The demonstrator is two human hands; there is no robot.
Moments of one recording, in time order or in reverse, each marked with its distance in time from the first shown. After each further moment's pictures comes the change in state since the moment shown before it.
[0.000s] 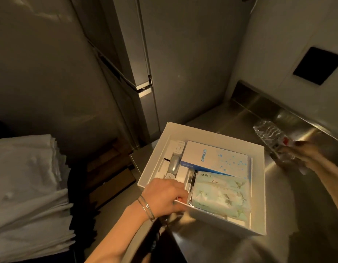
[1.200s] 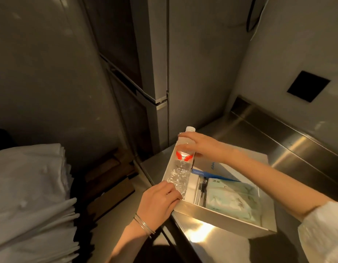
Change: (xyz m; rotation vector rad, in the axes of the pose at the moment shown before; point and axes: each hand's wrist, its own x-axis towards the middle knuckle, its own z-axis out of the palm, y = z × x) left_hand -0.061 -0.020 -0.009 0.034 0.466 -0.087; right_hand -0.170 -0.224 0.155 -0.833 -0.239 -1.323
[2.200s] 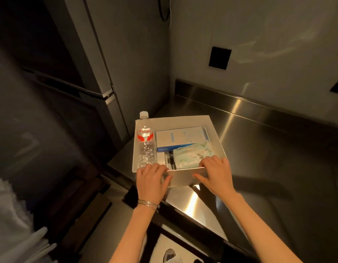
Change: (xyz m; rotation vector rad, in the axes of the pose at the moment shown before) left_hand -0.006 0.035 0.040 -0.062 0.015 -0.068; right_hand -0.192 -0.123 0.096 -0.048 0.431 0.923
